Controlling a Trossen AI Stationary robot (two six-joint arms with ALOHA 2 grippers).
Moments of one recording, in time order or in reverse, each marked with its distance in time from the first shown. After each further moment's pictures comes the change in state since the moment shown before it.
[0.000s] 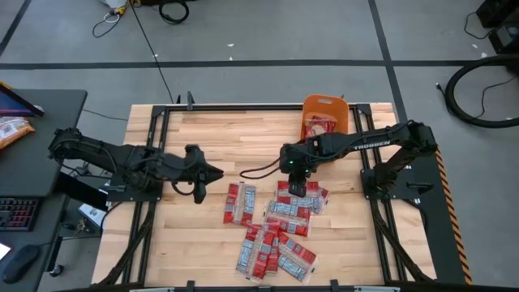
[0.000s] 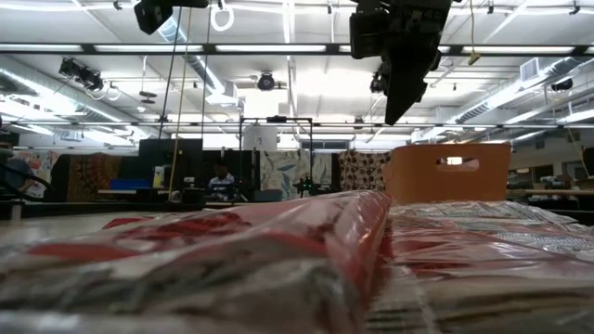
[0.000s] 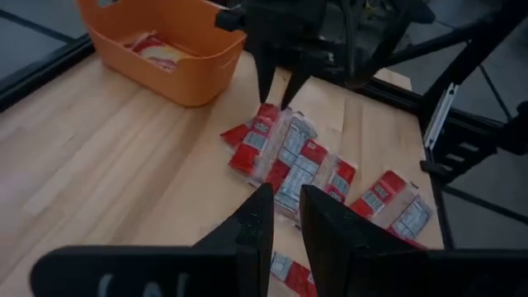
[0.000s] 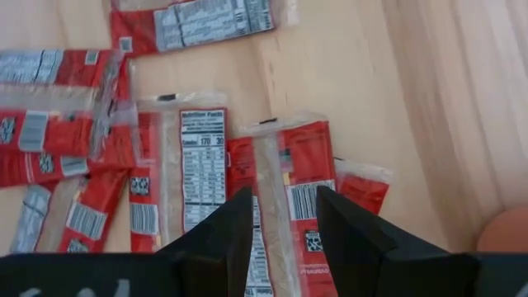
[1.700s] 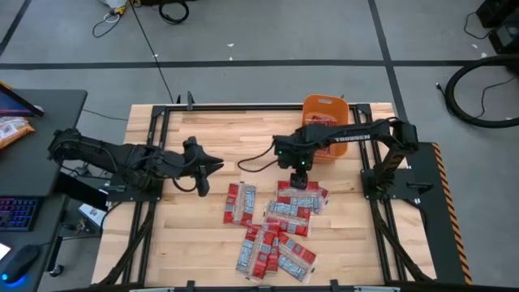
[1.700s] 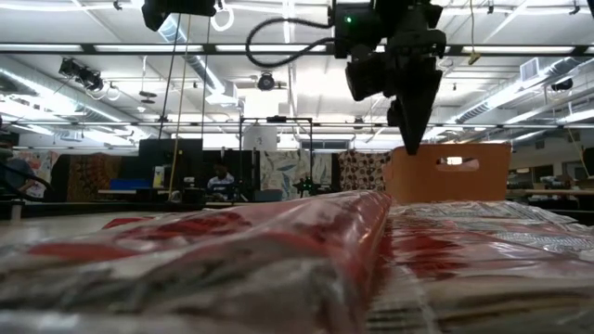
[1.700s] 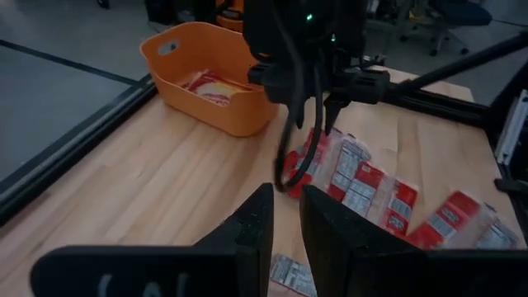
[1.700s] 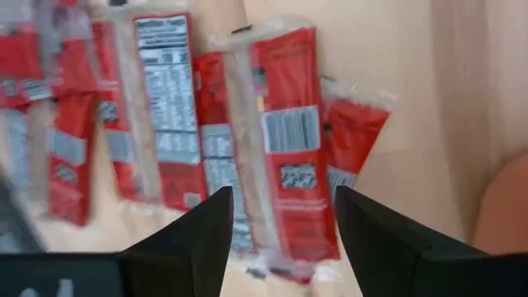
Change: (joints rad) left arm 0.030 0.000 -0.001 0.018 -0.143 0.125; right arm -0.160 0.156 0.095 -0.254 -0.203 -0.181
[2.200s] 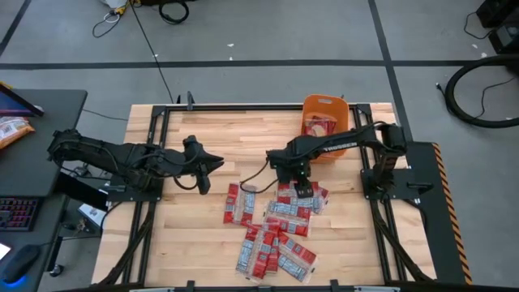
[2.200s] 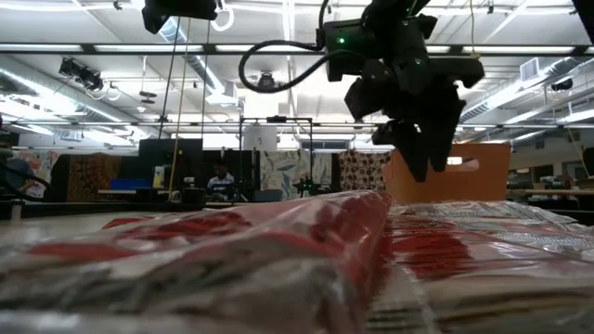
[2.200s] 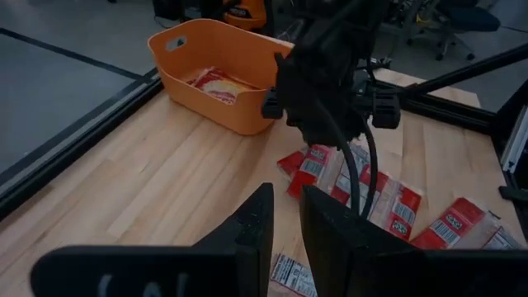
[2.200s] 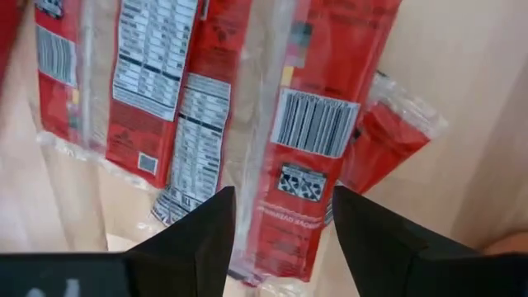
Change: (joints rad) left arm 0.018 0.000 0.000 -0.007 0.001 -0.026; right arm 0.078 0.122 -0.002 -0.016 0.088 -0.301
